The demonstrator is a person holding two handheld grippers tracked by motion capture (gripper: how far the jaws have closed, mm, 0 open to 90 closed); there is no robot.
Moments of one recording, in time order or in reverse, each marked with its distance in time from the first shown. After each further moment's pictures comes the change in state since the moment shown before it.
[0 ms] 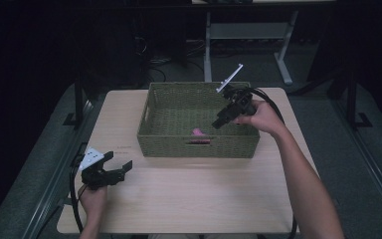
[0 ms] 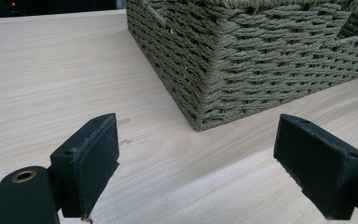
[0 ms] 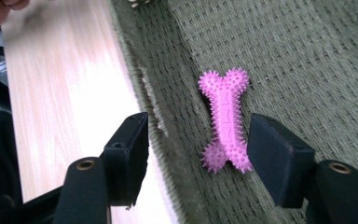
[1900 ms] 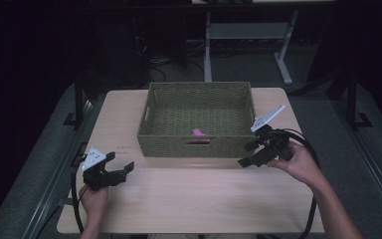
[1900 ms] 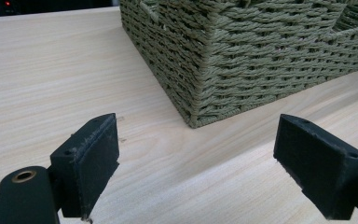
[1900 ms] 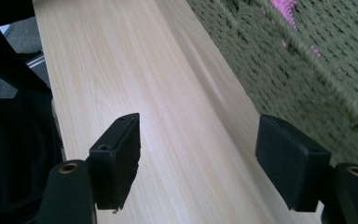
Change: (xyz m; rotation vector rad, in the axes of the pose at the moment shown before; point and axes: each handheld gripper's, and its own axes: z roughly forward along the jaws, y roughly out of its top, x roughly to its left) left arm -0.004 0.000 0.001 0.014 -0.009 0.023; right arm 0.073 -0.122 -0.021 -0.094 -0.039 0.031
